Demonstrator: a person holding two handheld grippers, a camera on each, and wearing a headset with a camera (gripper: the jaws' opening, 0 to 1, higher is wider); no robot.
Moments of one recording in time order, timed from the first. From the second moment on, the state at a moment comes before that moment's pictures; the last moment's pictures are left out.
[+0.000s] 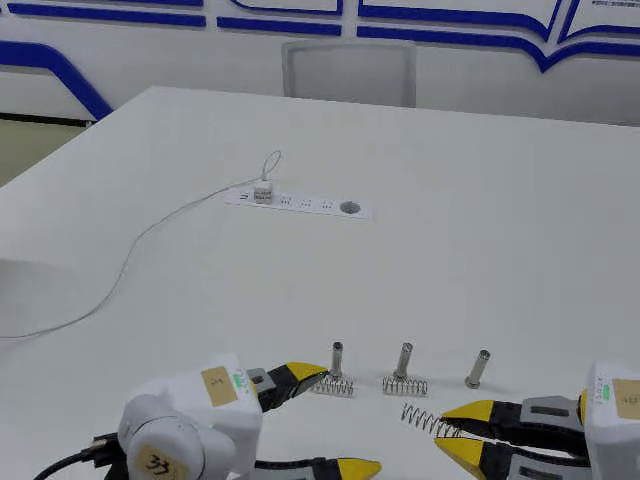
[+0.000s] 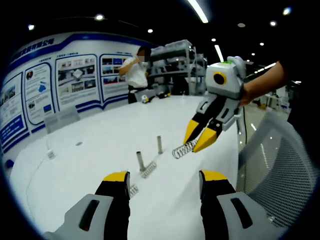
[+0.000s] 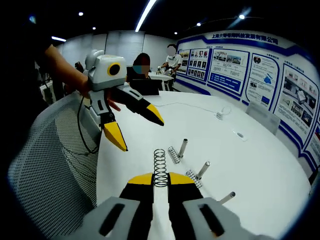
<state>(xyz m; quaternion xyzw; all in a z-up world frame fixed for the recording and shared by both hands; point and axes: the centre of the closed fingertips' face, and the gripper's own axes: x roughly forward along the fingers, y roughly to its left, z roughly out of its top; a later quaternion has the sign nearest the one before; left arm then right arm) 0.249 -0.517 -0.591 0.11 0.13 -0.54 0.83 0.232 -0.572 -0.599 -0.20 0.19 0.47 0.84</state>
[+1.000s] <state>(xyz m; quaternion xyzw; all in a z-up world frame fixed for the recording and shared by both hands) 0.234 -0.551 -0.554 0.12 0.08 -0.63 0.76 0.230 -0.550 -0.556 -0.26 0.15 0.52 0.80</state>
